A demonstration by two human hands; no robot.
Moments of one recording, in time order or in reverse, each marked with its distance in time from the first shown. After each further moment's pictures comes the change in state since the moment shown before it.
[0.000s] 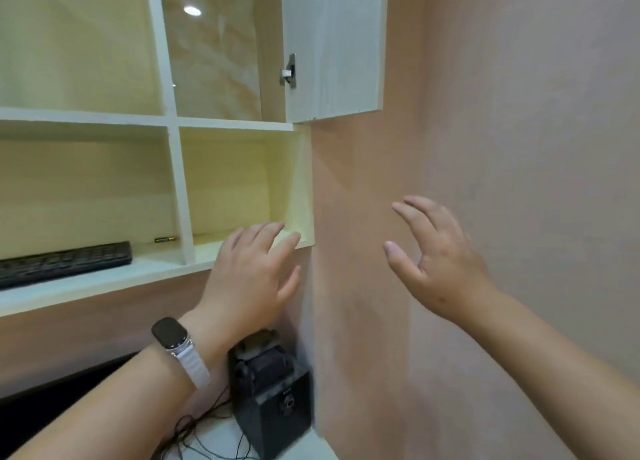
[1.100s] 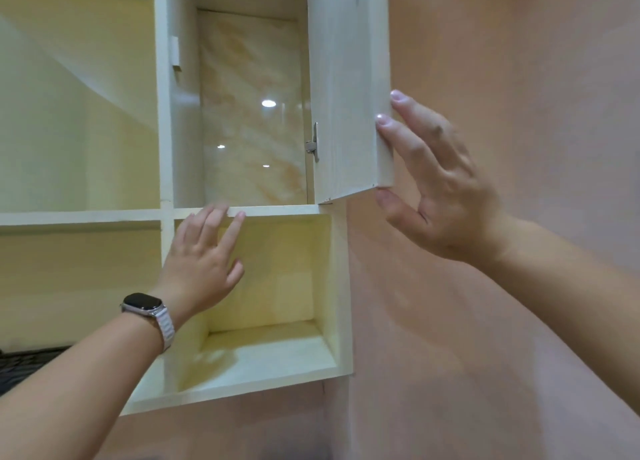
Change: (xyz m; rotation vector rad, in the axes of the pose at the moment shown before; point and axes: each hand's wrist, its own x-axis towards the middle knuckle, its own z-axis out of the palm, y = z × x) left_hand 0.159 -0.159 0.073 0.622 0.057 -0.137; right_hand 0.257 0.094 0.085 0.241 0.494 -0.686
